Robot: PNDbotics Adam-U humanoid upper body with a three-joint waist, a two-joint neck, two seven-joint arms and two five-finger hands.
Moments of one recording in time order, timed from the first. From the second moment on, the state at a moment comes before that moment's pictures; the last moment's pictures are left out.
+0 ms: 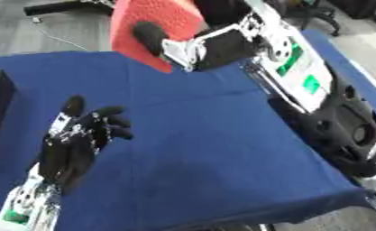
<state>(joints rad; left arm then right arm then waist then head) -0.34 0.10 -0.40 -1.71 0.35 0.19 -0.33 -0.67 -0.48 0.36 -1.98 -0.18 -0.20 0.09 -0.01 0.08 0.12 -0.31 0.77</state>
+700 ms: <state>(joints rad) -0.34 0.10 -0.42 -1.76 0.60 0.17 -0.43 -0.62 -0.43 0.39 -1.98 -0.18 -0.12 0.09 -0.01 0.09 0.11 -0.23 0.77</state>
